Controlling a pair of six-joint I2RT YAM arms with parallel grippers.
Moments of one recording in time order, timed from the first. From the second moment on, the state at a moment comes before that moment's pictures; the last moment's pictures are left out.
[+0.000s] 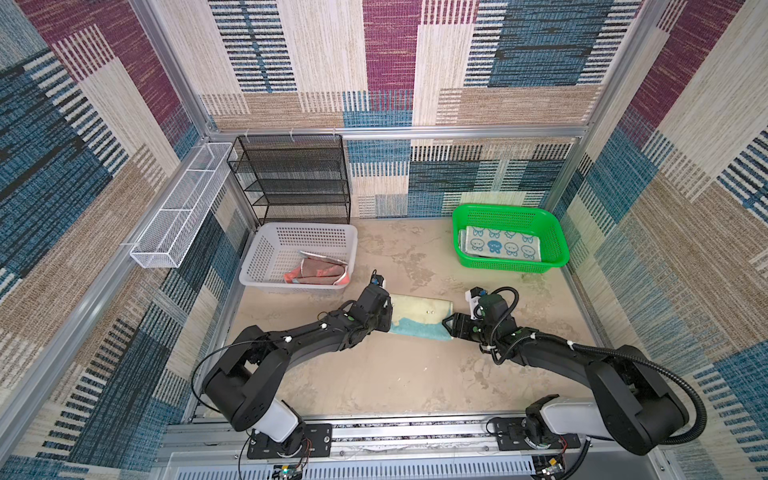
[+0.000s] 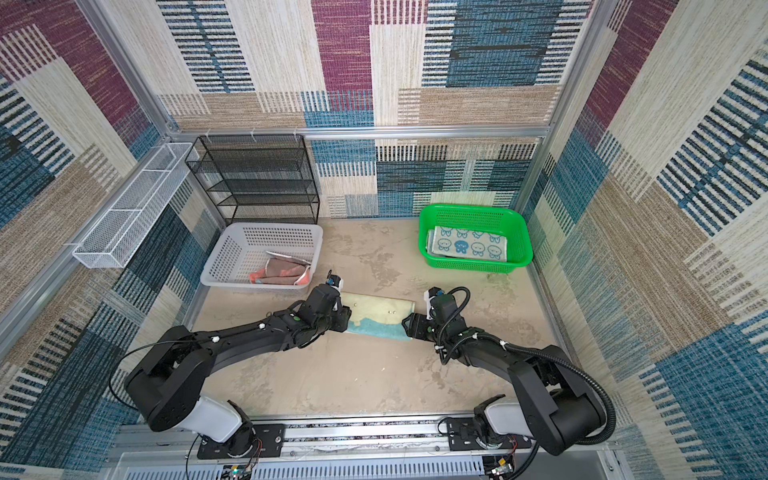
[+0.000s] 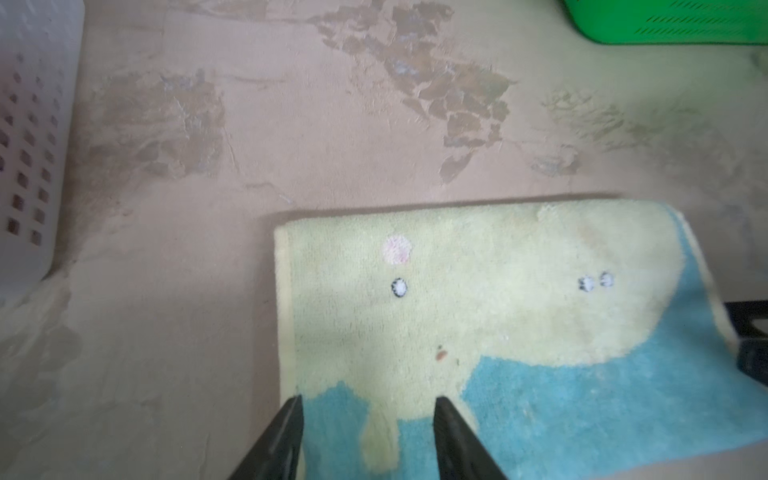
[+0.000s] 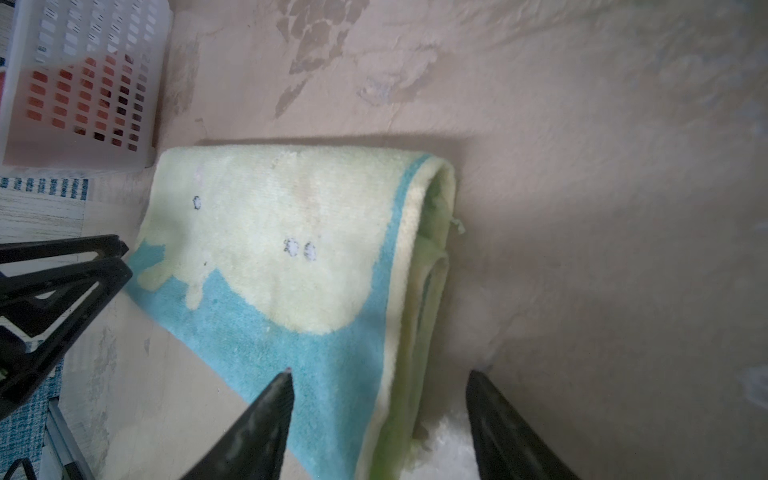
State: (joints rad) left arm -0.70 1.56 0.78 -0.07 -0.17 -0.39; right arm 0.42 1.34 0.43 0.12 -0.25 0.62
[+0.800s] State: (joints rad) left arm -0.69 1.62 0.70 0.05 -0.16 -0.44; right arm 0.41 1.70 0.61 0.35 -0.38 0.58
